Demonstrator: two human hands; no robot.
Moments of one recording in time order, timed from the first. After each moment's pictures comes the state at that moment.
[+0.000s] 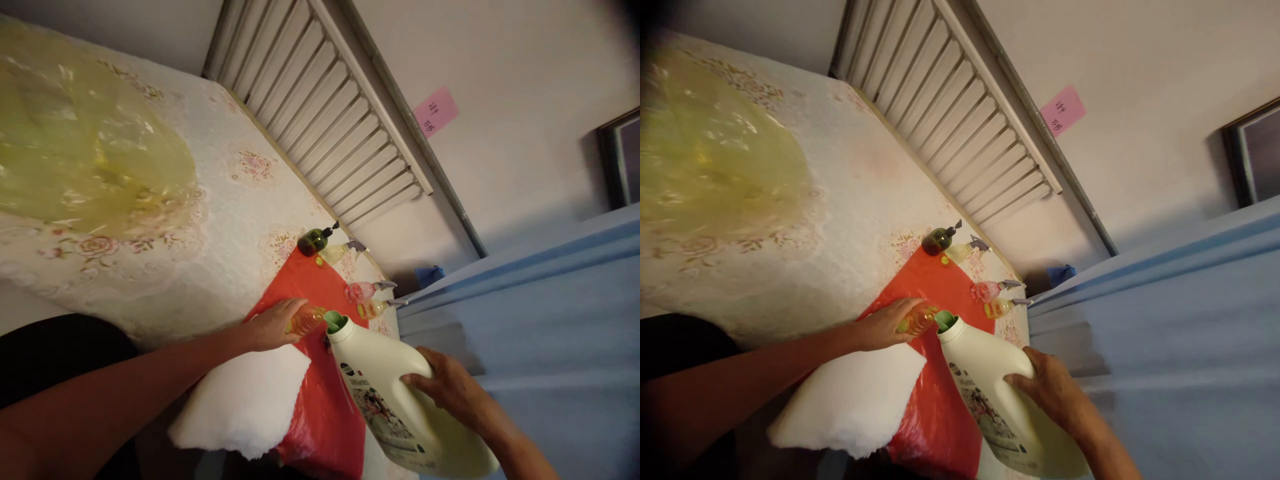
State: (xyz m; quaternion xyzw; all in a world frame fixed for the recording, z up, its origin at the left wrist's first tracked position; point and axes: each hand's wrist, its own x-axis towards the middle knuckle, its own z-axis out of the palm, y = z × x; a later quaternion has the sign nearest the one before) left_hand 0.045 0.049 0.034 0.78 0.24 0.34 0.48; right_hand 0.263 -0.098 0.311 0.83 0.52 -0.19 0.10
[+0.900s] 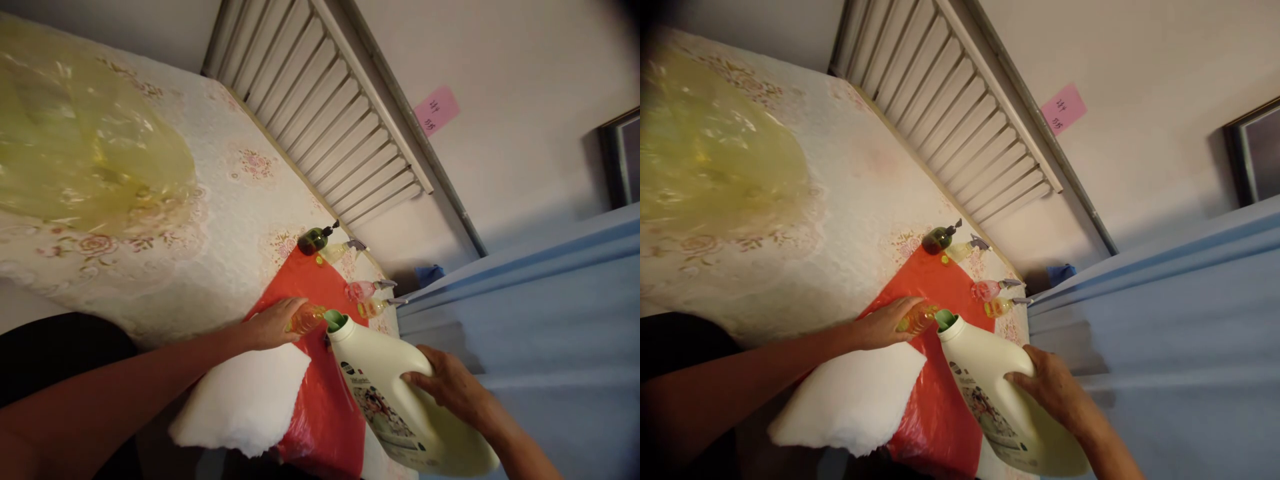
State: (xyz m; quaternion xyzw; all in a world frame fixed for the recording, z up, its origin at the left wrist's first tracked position) left_hand 0.048 0.049 0.030 0.76 0.23 0.35 0.49; right_hand 0.254 -0.095 0.315 0.83 0.52 -0.18 0.12
